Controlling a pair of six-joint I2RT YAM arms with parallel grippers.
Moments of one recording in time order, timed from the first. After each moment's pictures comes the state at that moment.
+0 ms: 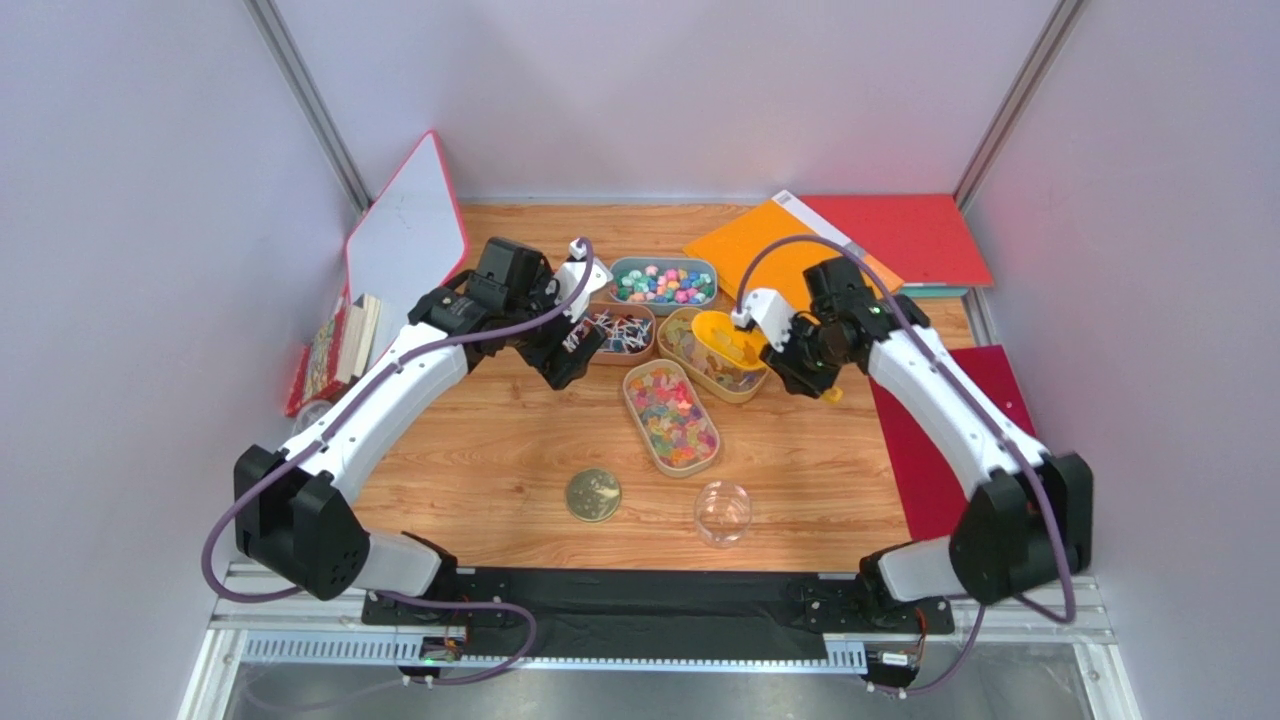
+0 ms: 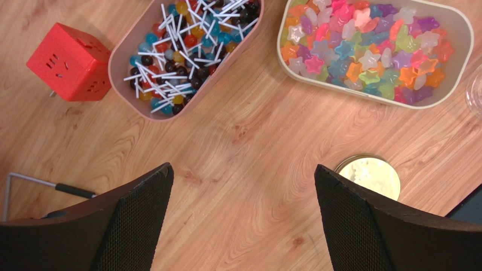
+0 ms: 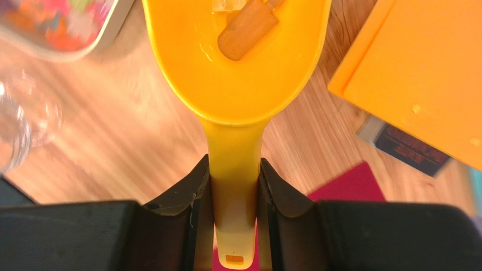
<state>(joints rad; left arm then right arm) -0.46 1.39 1.24 -0.72 0.24 0.38 0.32 1.44 1.17 -0.86 -0.22 -0.70</state>
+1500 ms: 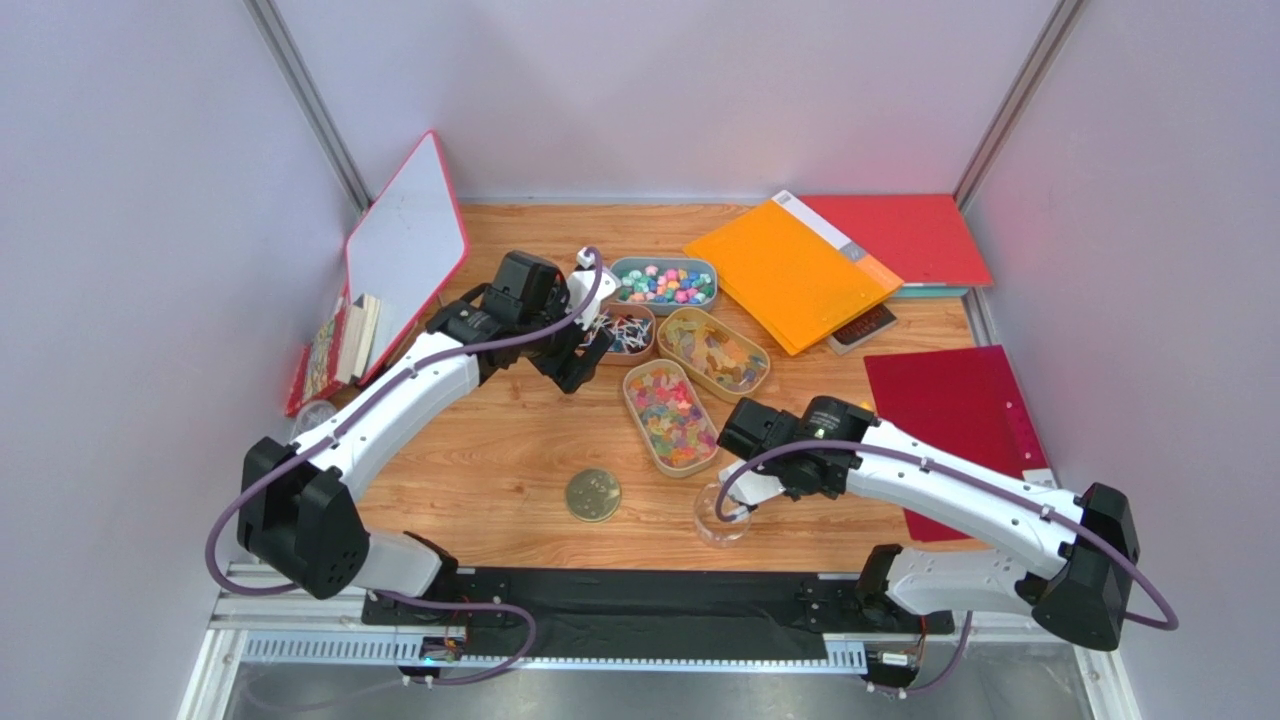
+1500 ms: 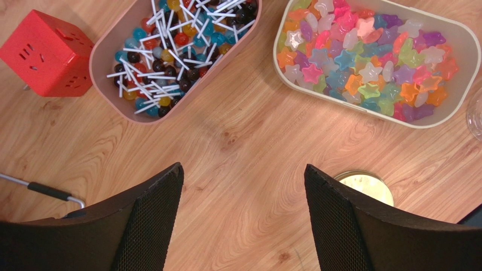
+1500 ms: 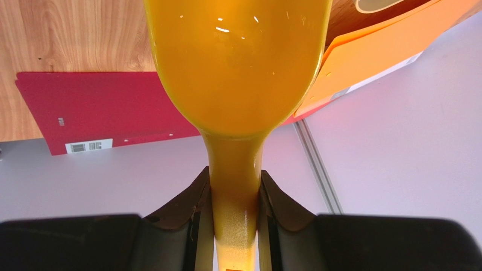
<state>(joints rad) -0.51 1.40 1.17 -0.63 0.17 0.28 1.02 1.17 0.99 -1.30 0.58 -1.09</state>
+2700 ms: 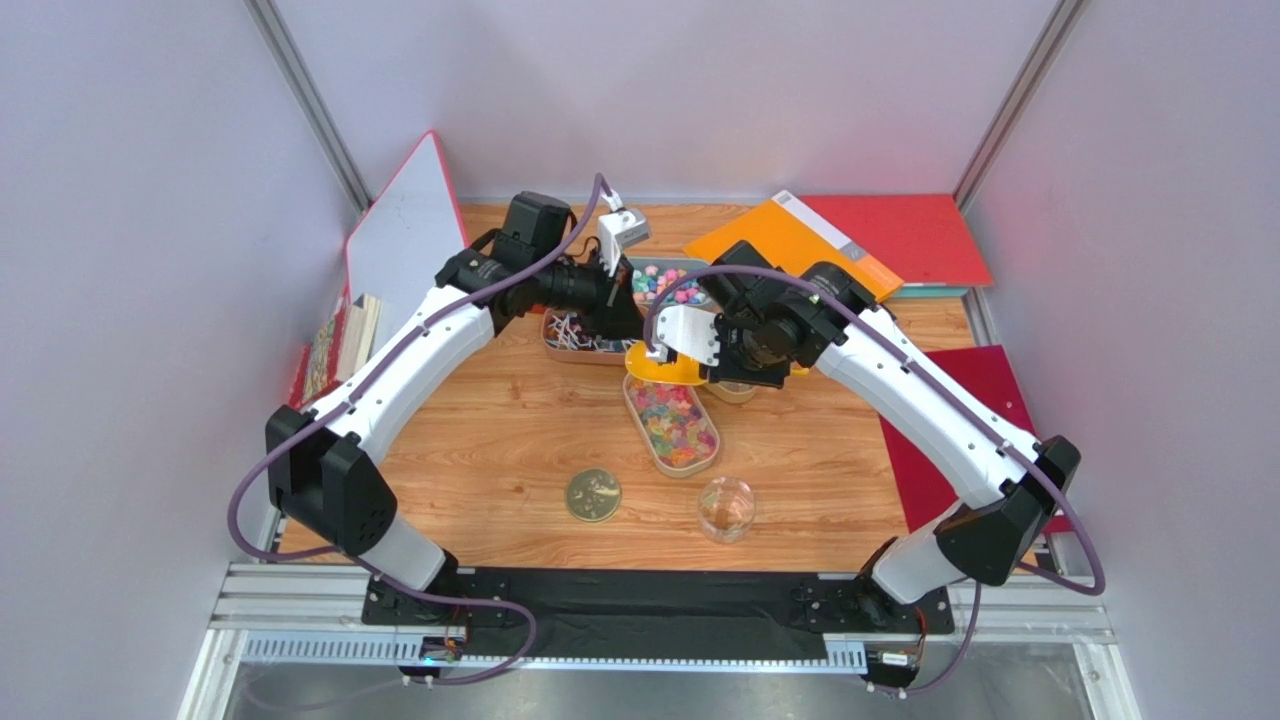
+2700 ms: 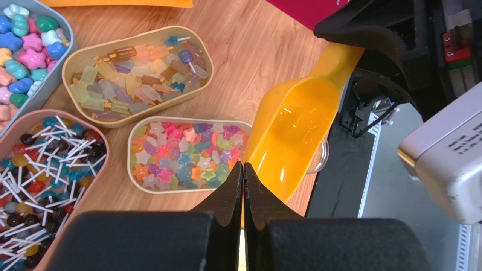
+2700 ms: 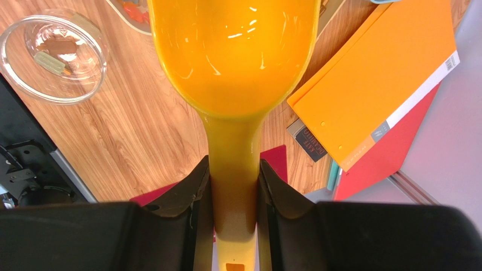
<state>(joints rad) -0.51 1.55 1.48 -0.64 0.78 0.08 0.77 1.51 1.66 -1.33 0.11 -0.76</state>
